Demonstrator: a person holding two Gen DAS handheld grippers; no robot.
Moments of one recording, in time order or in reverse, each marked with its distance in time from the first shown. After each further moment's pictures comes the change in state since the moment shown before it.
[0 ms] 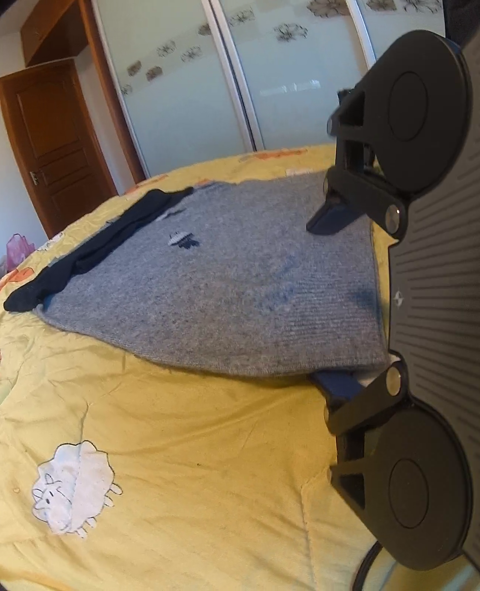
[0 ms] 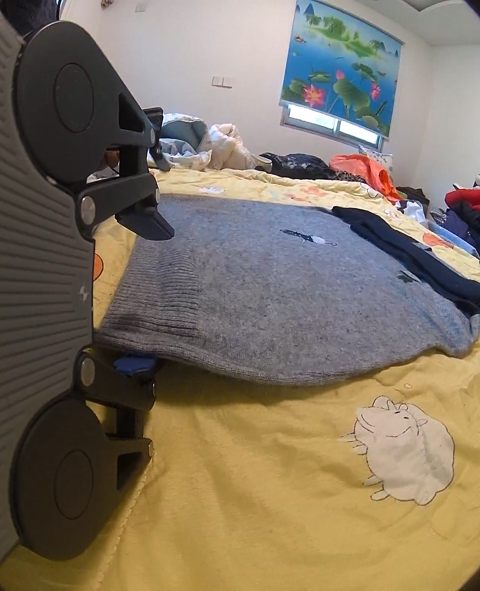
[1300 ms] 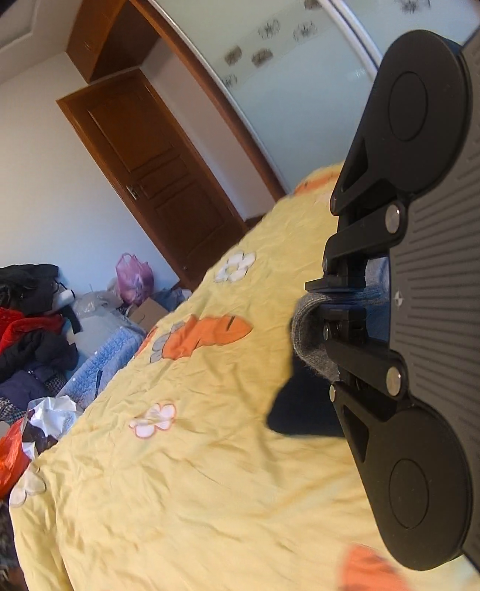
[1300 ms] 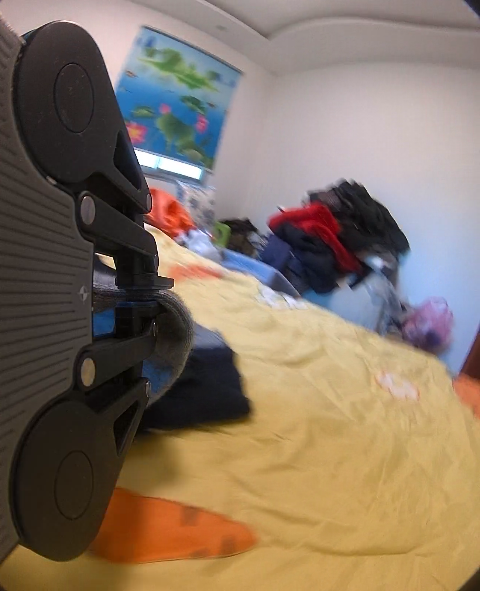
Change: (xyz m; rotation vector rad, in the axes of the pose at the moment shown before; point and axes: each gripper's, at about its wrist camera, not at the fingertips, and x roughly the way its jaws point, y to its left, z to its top) left arm 0.141 -0.102 0.359 0.084 -0.373 0.025; right arm 0.069 -0.014 0.342 0.179 -0.536 0.154
